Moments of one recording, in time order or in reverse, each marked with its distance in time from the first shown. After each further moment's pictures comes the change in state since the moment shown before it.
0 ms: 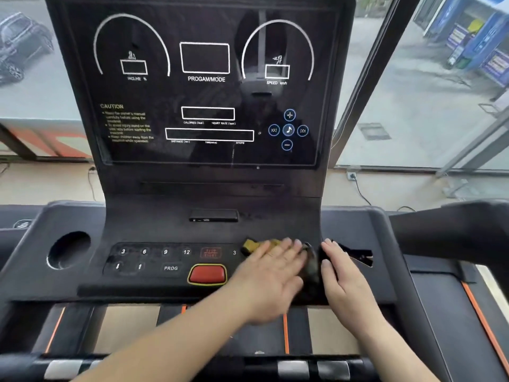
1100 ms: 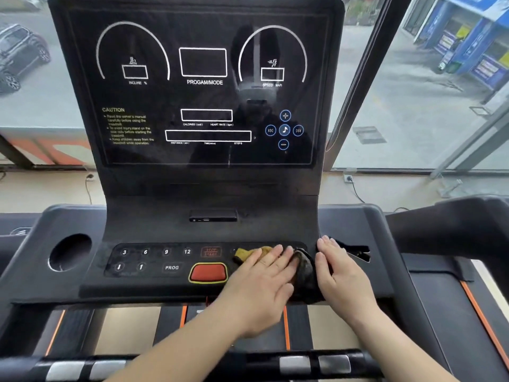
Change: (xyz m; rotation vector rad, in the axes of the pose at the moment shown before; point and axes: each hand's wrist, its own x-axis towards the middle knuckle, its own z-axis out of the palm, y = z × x) left_hand -0.027 0.005 0.011 -0.047 0.082 -0.030; right_hand 0.001 -0.004 0.004 -0.136 0.030 0.014
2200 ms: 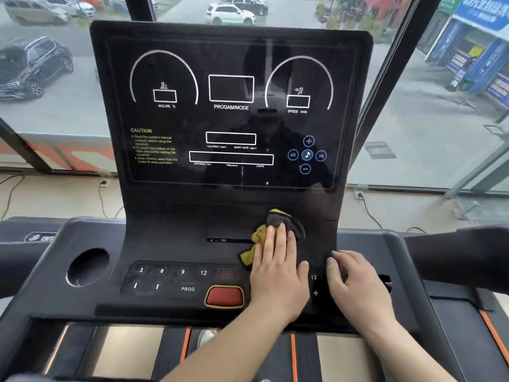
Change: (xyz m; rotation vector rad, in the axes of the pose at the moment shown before) left_hand 0.054 -0.005 -0.018 -0.126 0.255 -0.369; right_hand 0.024 -0.045 -0.013 -0.112 0.066 0.042
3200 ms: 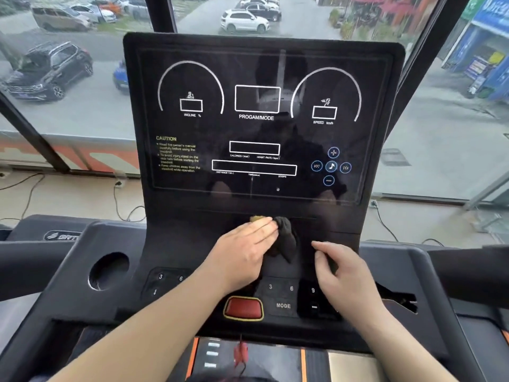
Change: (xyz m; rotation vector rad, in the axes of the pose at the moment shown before) left_hand 0.034 -0.128 -0.062 0.234 0.272 0.590; right_hand 0.018 -0.057 0.019 0.250 0.039 -0.237
